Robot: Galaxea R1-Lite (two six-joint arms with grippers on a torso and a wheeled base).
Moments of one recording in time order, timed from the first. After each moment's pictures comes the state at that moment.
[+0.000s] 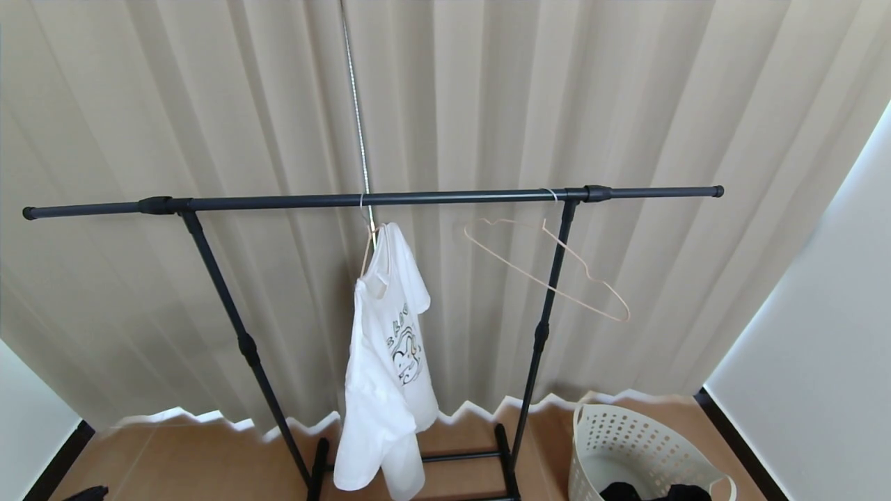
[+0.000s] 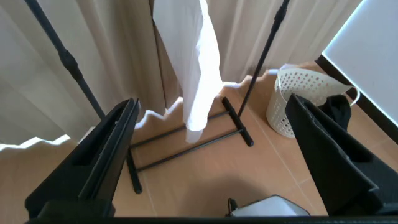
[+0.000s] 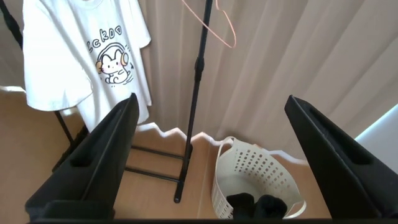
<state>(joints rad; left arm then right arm) -0.05 0.56 0.00 -0.26 -0.28 0.06 0.21 0.09 0.00 -0.01 0.00 -0.07</state>
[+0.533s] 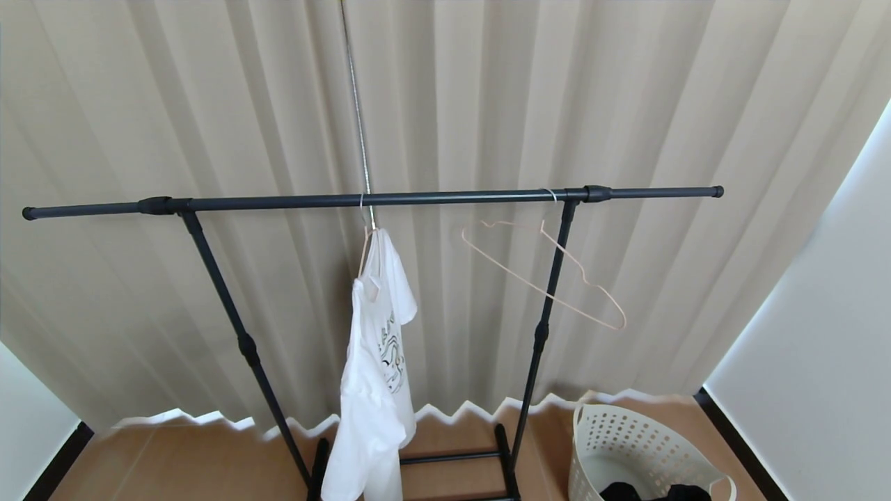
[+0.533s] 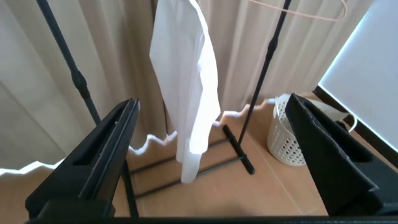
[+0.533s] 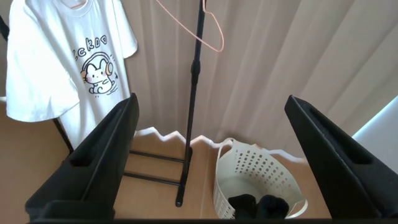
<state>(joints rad) -0.04 0.18 0.00 -0.12 -0.27 0.02 0.20 0.09 0.00 -0.02 -0.01 -0.02</state>
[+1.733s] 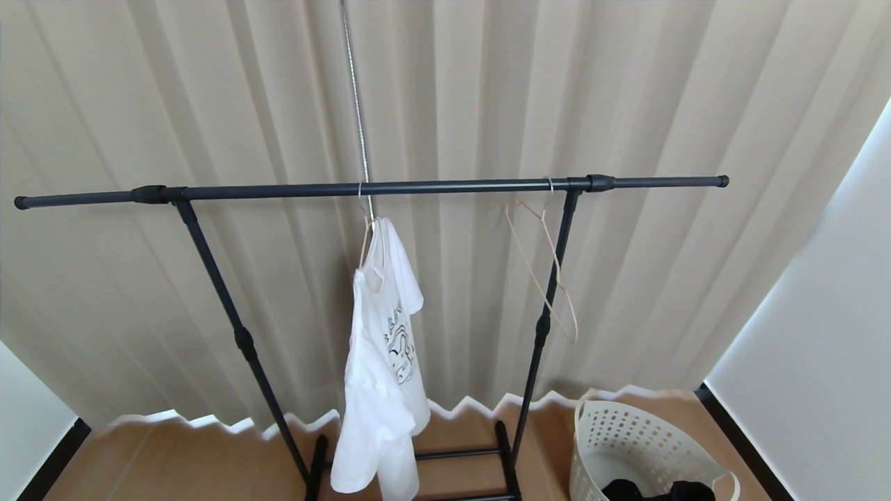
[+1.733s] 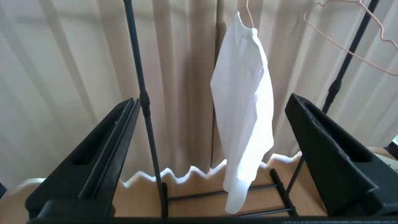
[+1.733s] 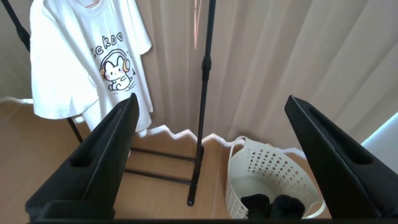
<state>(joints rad) 0.01 0.00 0.00 -0.08 -0.05 0.03 0.23 0.09 0.00 -0.01 0.00 0.00</state>
